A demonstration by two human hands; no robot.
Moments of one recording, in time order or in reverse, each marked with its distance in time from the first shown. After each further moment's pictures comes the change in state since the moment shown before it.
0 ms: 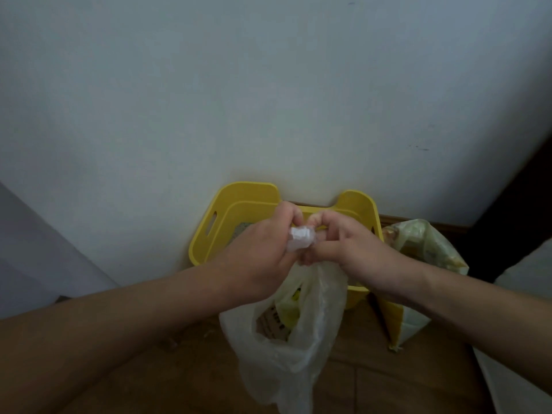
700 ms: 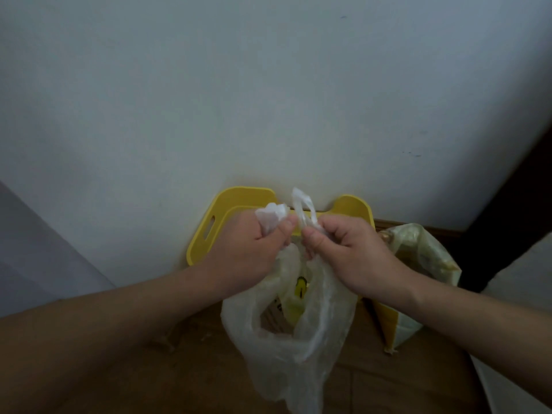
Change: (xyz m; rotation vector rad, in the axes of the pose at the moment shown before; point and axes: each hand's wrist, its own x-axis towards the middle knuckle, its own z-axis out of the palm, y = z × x) left_hand 0.004 0.006 -0.006 -0.256 0.262 -0.183; right_hand -0.013 -0.002 -0.004 -0.520 0.227 -0.327
